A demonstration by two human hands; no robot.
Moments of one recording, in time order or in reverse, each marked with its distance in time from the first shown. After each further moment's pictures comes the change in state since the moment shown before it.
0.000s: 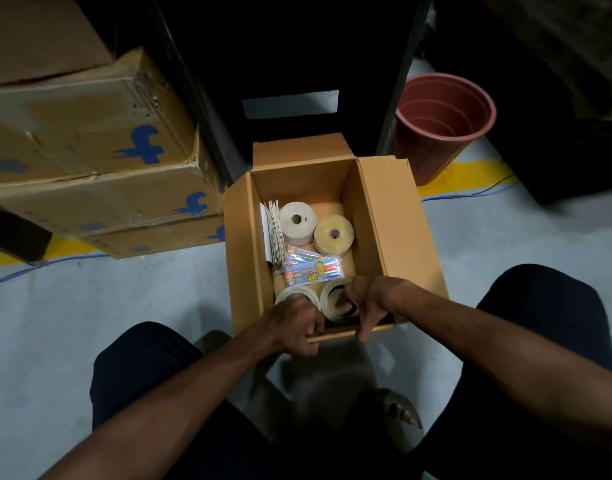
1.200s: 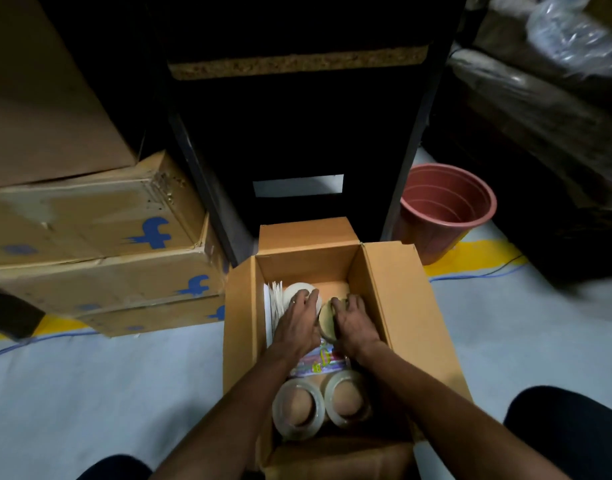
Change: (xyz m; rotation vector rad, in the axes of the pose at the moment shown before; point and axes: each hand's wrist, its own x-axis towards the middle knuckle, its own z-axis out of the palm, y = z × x) left_hand 0.123 -0.069 -0.047 0.090 0.389 -0.437; right_hand 0.115 0.033 -0.038 0.038 0.617 0.297
